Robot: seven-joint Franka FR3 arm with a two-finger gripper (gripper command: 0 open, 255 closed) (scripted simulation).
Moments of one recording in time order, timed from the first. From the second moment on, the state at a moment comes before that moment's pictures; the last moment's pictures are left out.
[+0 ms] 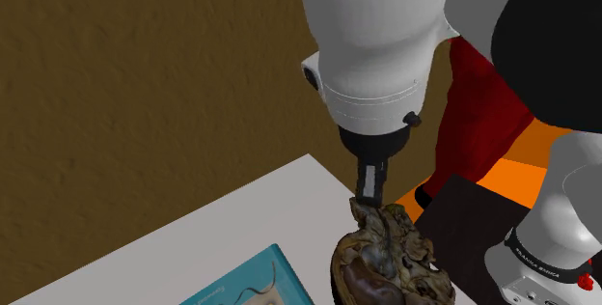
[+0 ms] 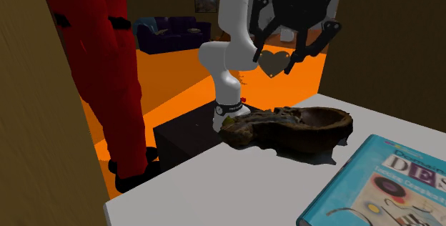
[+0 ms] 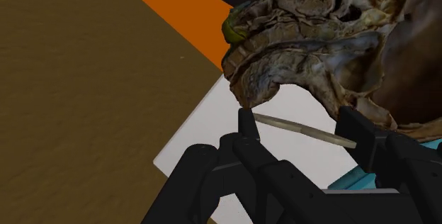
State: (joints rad) arm 0.40 -0.30 0.55 -1.97 -0.10 1.50 0.40
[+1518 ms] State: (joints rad) arm 0.45 -0.40 0.58 -2.23 -0.03 1.66 0.46
